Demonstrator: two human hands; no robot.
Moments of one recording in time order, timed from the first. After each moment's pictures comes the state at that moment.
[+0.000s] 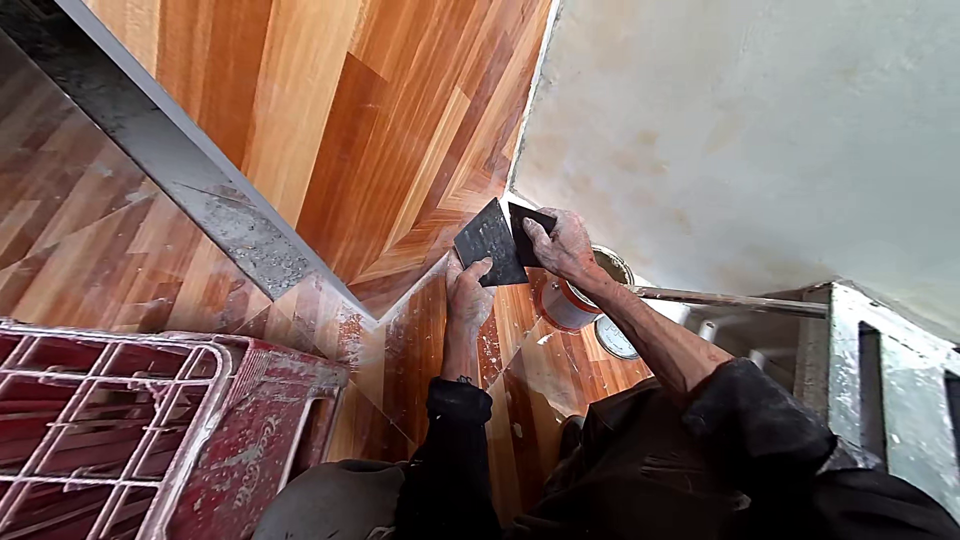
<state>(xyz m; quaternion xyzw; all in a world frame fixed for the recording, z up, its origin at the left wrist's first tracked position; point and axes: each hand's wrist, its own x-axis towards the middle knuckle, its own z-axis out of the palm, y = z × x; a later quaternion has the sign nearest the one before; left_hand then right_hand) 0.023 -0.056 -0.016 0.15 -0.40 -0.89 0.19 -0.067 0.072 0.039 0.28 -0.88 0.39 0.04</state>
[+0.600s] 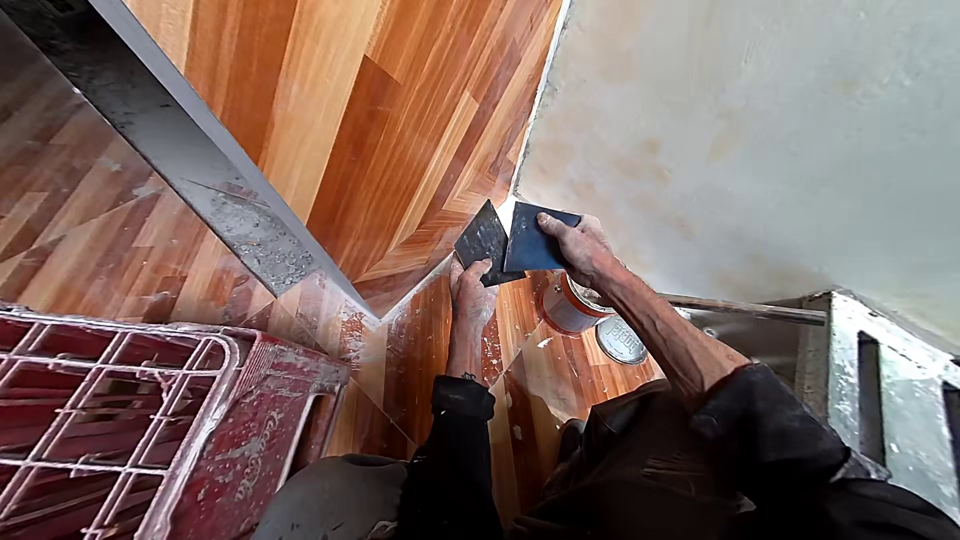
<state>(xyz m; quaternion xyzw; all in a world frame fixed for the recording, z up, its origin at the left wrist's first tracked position) 0.023 -0.054 -0.019 0.18 -0.38 -0.88 0.21 -0.075 0.083 0.044 0.08 -0.78 0.61 -0.16</state>
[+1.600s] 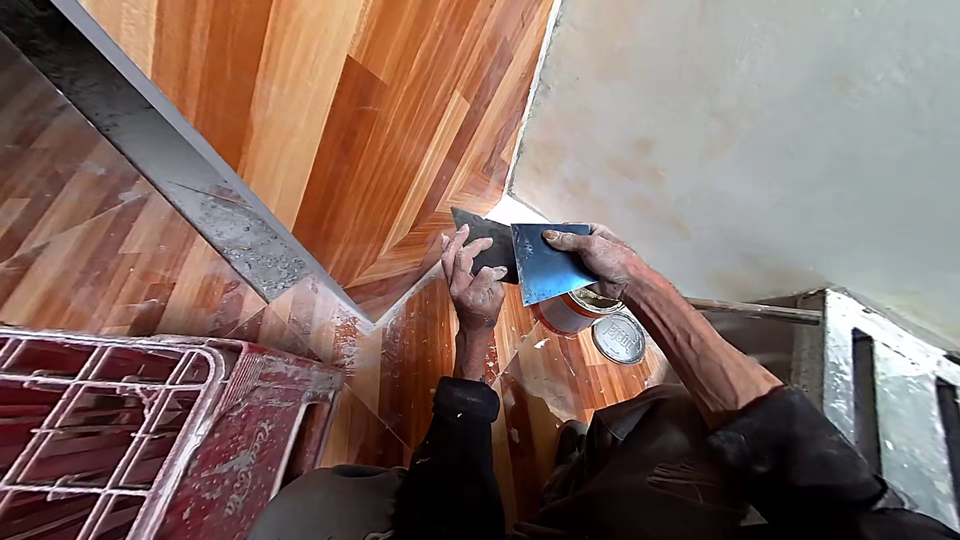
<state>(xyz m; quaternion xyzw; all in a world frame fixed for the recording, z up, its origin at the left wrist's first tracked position) -0.003 -0.057 -0.055 -0.03 -0.70 -0.38 0.60 -0.067 0.109 0.077 0.08 -0.71 0.63 -0.29</state>
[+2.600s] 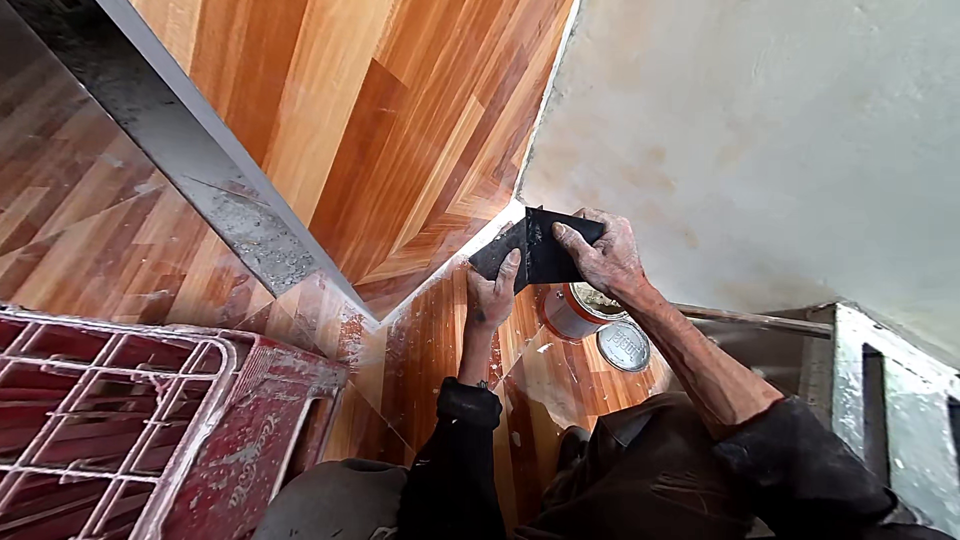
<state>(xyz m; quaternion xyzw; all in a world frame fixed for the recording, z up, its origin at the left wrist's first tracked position) 0.019 -0.046 -0.017 0.09 -0.59 -0.72 0.35 -0.055 0.102 0.075 0.32 -0.84 0.44 0.02</state>
